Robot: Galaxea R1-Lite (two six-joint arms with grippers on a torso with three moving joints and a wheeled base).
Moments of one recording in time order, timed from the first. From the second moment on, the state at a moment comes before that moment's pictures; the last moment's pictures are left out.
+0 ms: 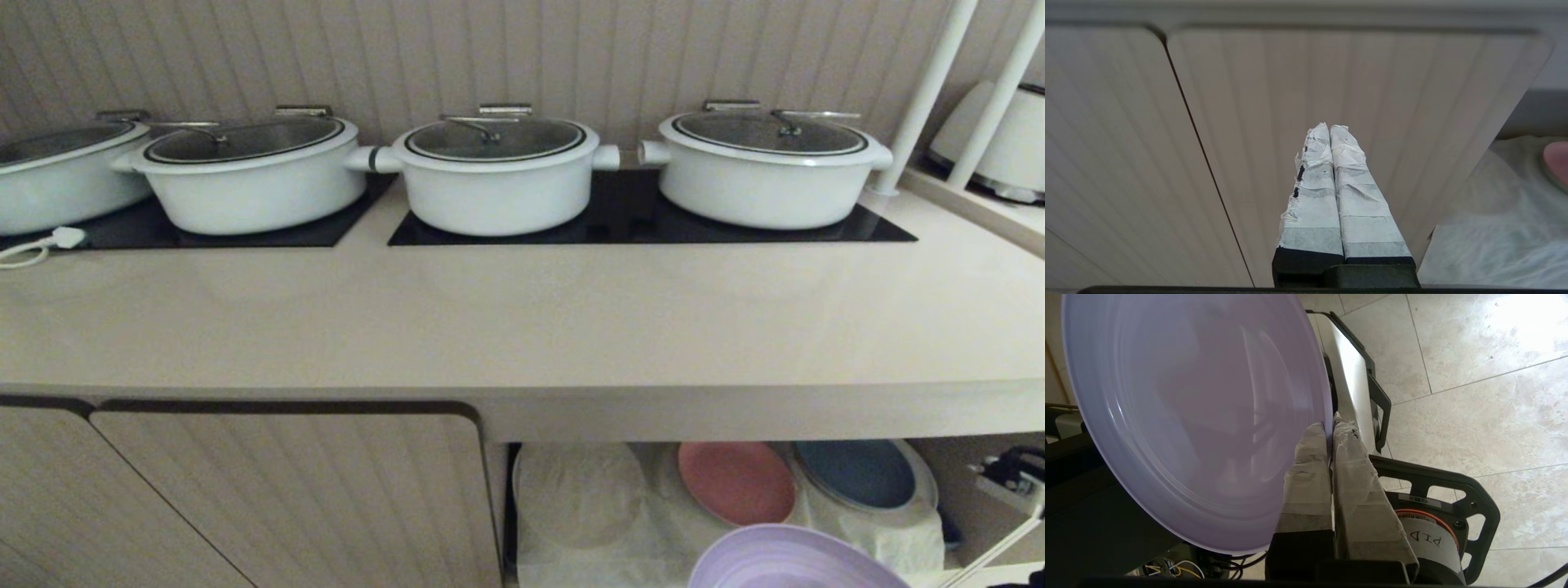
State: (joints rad) left arm 0.01 0.00 0.00 -0.01 0.00 -0.03; right arm 0.14 1.18 -0.59 0.60 0.25 0.20
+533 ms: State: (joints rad) left arm 0.01 0.00 0.00 -0.01 0.00 -0.03; right arm 0.15 1.18 -0.57 0.60 0.25 0.20
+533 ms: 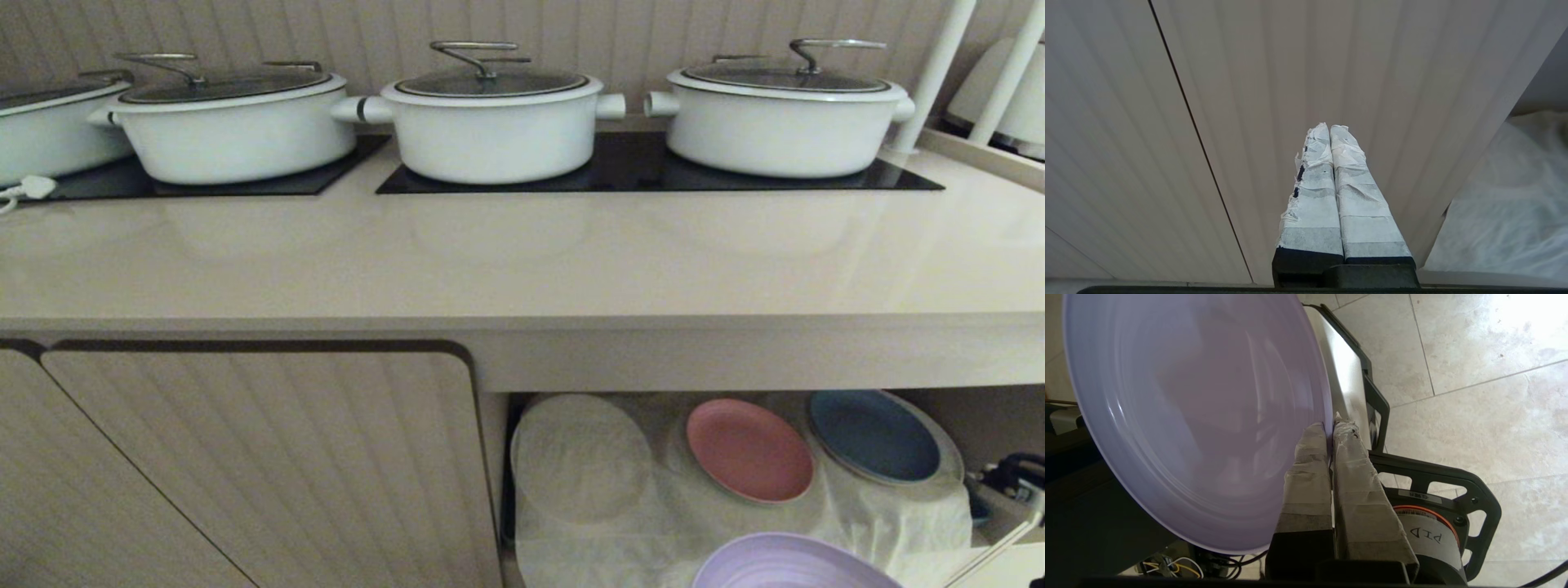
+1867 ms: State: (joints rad) left arm 0.01 0.00 0.00 -0.01 0.00 -0.03; right arm 0.16 1.18 -0.59 0.60 0.24 0.20
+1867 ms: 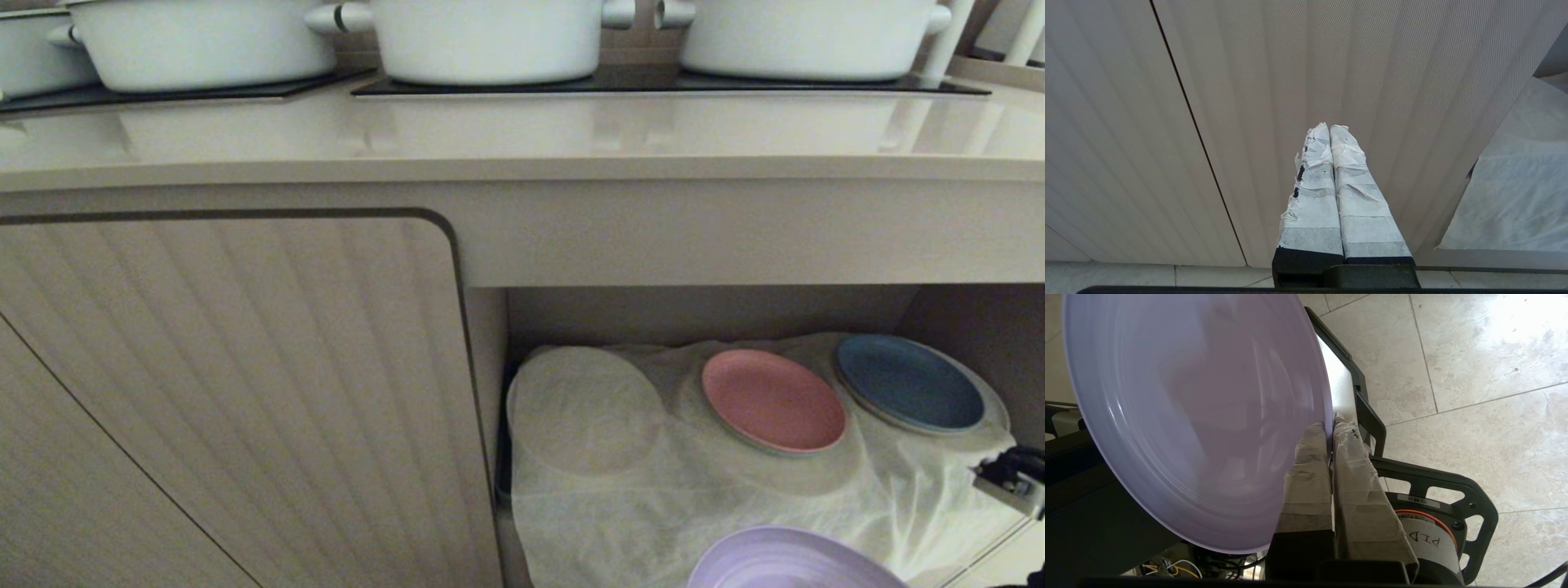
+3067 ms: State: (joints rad) left arm 0.01 0.00 0.00 -0.01 0.00 -0.03; right arm 0.15 1.39 -0.59 0.38 0.24 0.22
